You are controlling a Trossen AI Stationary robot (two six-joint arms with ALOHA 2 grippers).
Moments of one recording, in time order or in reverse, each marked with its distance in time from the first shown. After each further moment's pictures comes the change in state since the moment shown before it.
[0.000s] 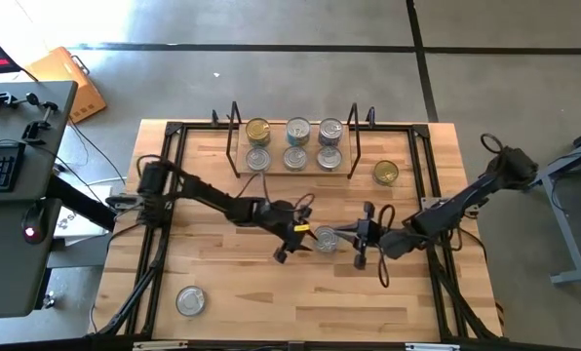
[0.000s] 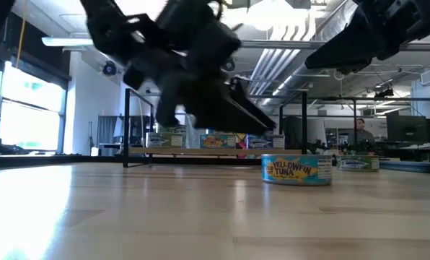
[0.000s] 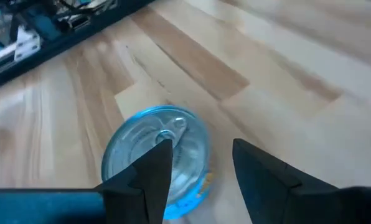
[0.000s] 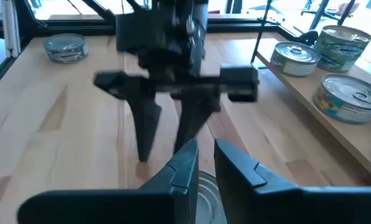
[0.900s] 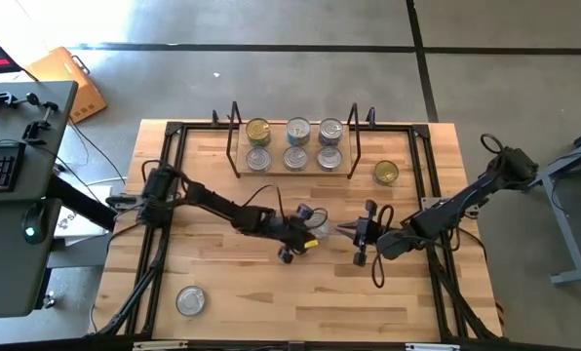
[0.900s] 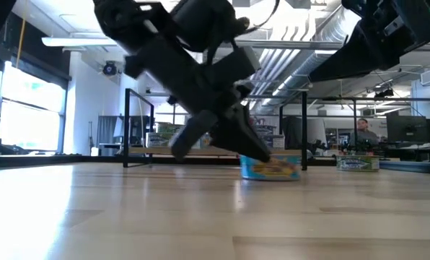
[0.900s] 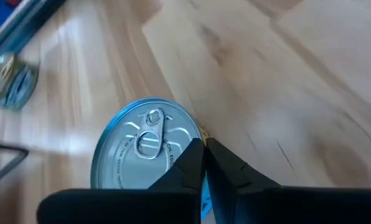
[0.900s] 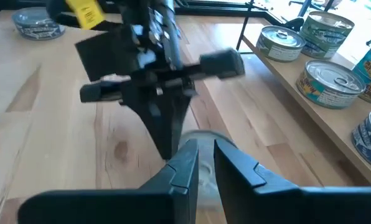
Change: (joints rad) left arm -0.074 0.074 0.126 -0.301 -0.385 0.086; right arm -0.004 0.004 -0.002 -0.091 0.030 0.020
